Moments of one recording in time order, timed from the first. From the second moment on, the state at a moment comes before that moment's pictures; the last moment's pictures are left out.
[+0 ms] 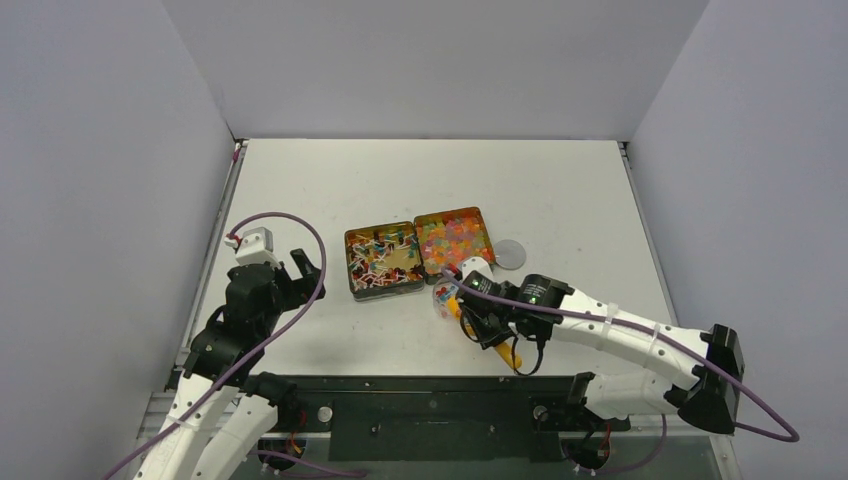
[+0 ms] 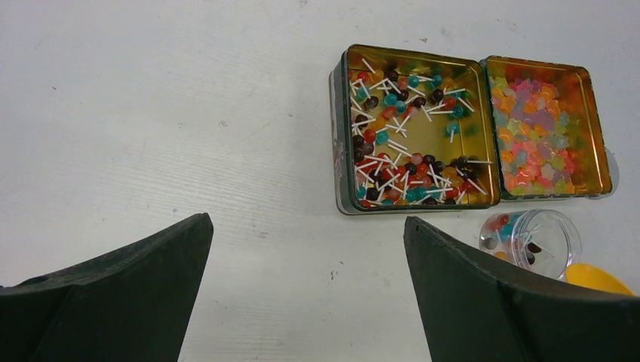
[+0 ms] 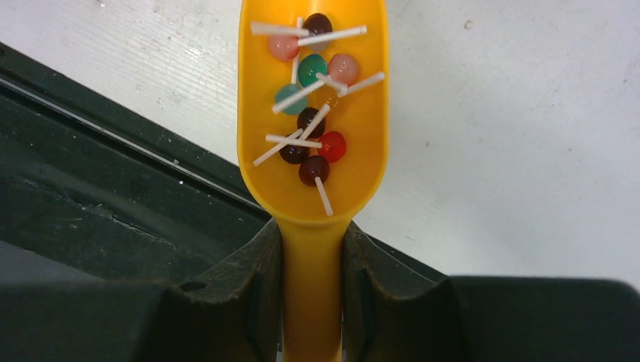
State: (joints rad) left arm -0.36 0.53 0.70 -0.68 -0.30 -0.51; right arm 1.10 1.19 1.01 -1.02 0.23 0.48
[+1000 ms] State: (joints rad) left arm -0.36 0.51 0.70 -0.68 -0.29 -0.50; right arm 0.93 1.39 1.22 -1.20 0.02 0.42
